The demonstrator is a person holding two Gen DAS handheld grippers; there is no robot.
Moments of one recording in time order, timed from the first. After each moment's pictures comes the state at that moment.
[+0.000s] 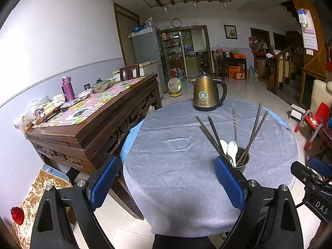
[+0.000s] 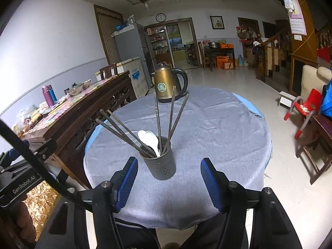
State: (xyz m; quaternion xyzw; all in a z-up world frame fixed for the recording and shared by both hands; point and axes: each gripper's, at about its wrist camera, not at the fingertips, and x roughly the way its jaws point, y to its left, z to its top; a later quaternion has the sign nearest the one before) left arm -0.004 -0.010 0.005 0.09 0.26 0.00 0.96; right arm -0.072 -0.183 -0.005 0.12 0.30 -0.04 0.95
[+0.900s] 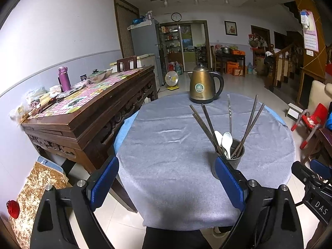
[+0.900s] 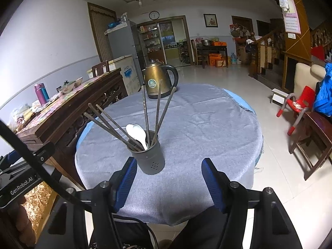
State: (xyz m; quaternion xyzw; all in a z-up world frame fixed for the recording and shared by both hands) left arm -0.003 -0.013 -0.011 0.07 0.28 -0.01 0.96; right arm -0.081 -0.190 -0.014 0.12 0.31 -0.06 0.94
